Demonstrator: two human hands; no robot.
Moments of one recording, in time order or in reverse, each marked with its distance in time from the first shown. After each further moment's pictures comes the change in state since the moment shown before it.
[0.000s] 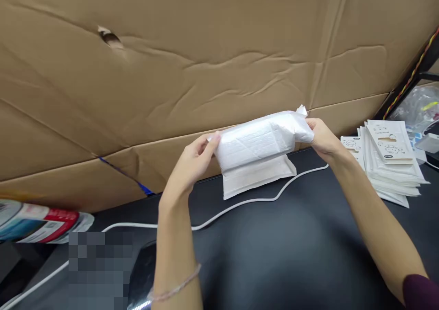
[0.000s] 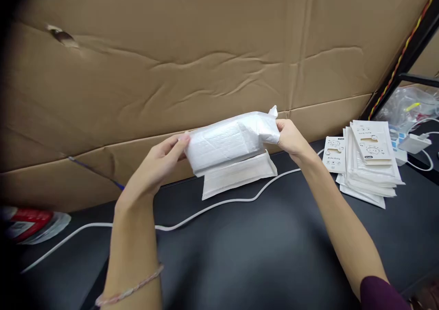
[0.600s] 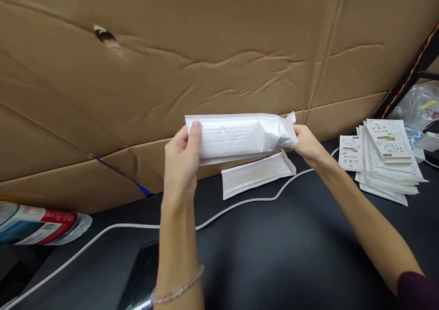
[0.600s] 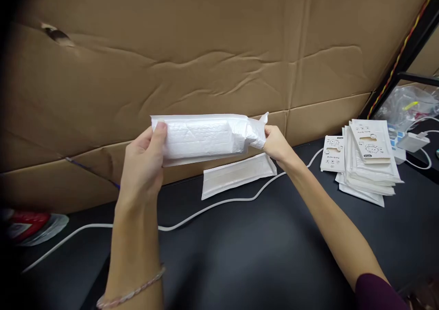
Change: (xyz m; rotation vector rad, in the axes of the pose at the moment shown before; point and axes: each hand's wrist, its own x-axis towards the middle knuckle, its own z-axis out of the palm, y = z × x) left_hand -0.001 0.011 0.009 -0.307 0.354 0.099; right_hand 0.003 0.010 0.028 0.036 0.033 0.027
